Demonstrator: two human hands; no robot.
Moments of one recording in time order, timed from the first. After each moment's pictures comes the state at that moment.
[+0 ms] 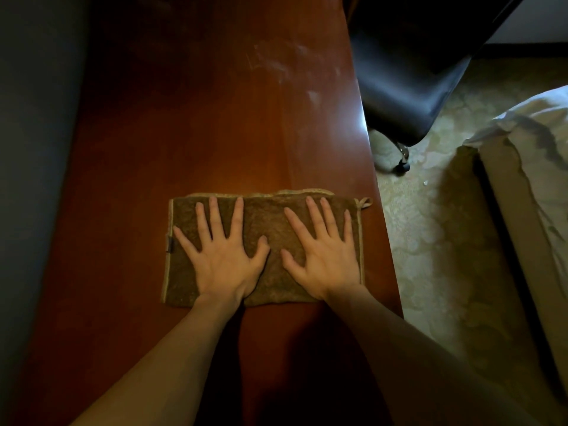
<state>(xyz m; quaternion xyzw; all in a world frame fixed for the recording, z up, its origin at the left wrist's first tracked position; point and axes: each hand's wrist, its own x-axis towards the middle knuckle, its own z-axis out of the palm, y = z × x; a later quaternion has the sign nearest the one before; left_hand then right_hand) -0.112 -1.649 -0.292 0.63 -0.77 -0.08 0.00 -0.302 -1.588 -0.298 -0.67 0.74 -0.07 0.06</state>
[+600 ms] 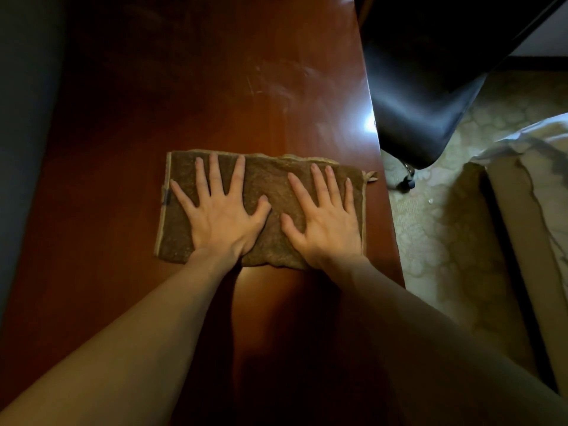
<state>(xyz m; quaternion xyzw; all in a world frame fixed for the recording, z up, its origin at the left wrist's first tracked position) -0.168 -1.817 -0.295 0.62 -0.78 -0.07 0.03 -0.349 -1.741 -0.302 -0.66 0.75 -0.08 0.05</state>
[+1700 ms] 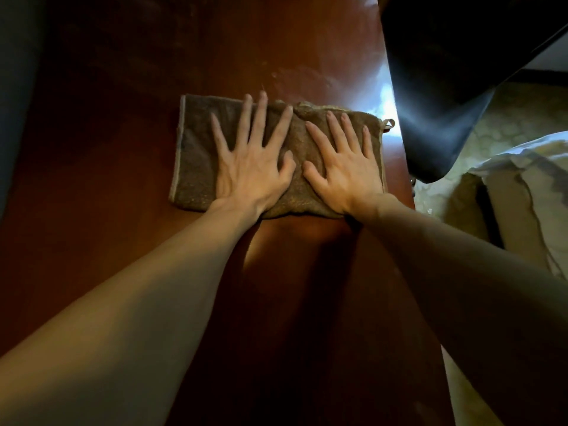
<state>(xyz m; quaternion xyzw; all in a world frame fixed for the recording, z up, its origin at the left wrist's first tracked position) -0.214 -1.934 -0.292 0.50 -0.86 -0.04 0.08 -0.397 -1.879 -0.291 -0.68 0.73 -0.02 0.05</state>
